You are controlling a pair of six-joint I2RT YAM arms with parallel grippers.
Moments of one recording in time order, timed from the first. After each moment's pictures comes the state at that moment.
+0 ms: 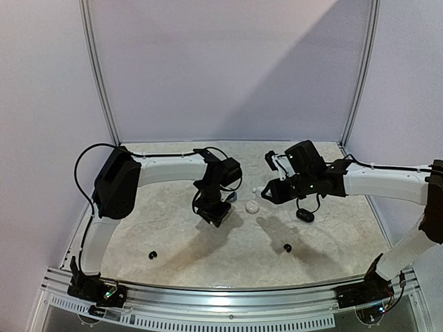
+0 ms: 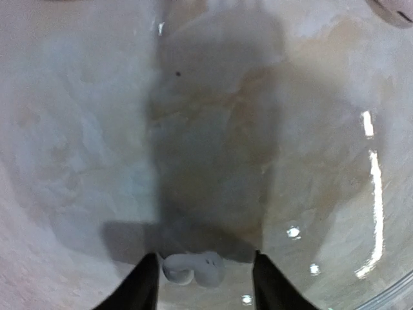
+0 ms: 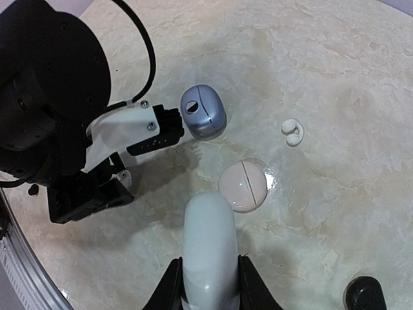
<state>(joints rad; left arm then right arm) -0.88 2.32 1.86 -1.11 0.05 -0.30 0.75 1.51 1.01 -0.29 -0.07 0.34</state>
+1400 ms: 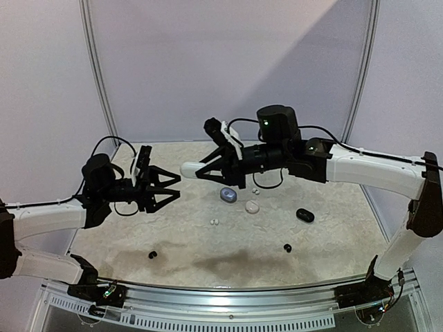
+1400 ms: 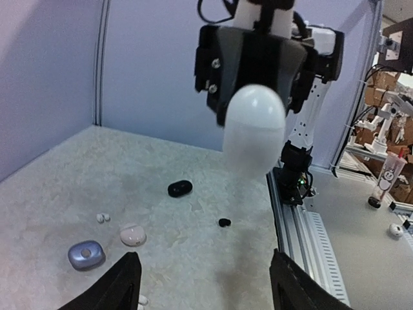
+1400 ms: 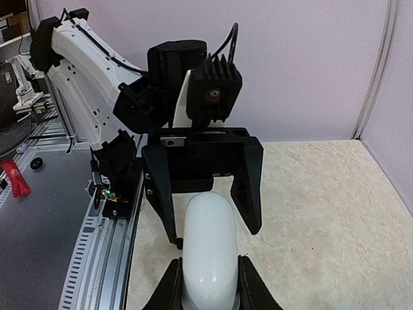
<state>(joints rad) -0.47 1.16 0.50 0.64 0.94 -0.17 0.96 1.65 1.41 -0.06 -0.55 -0.11</state>
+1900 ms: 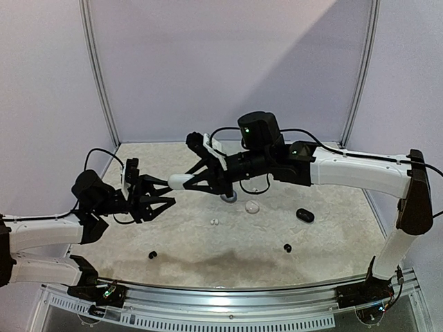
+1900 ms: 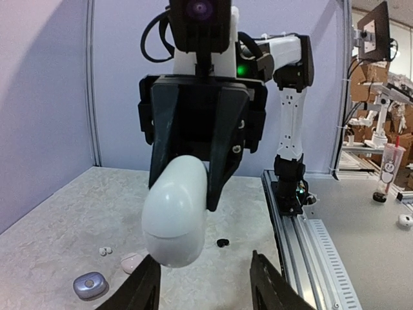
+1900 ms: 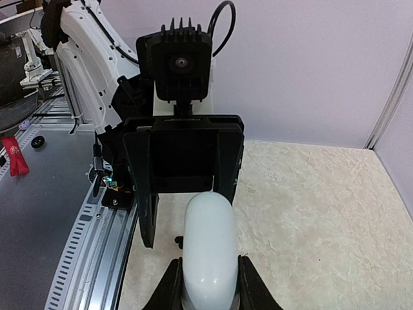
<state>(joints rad) -0.54 1.06 0.33 0.92 0.88 -0.16 1.02 1.76 1.50 -0.09 -0.56 -0.22</state>
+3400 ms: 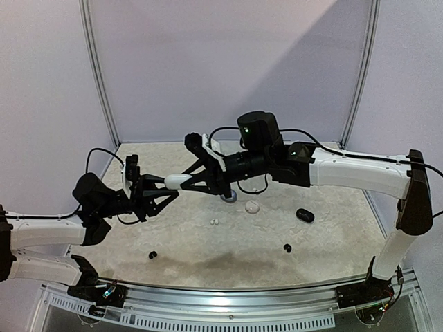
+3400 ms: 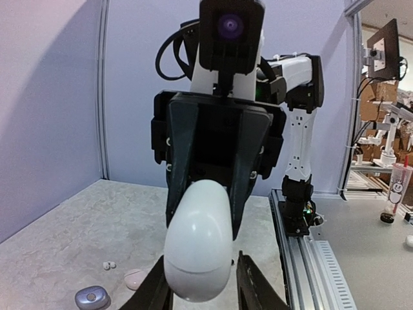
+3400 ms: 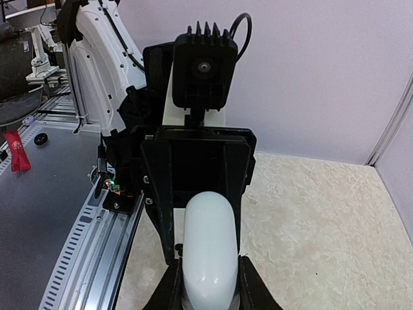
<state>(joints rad) -0.61 1.09 0.32 1.04 0.75 -0.22 1.04 1.76 1.50 -0.05 -0.58 -0.25</state>
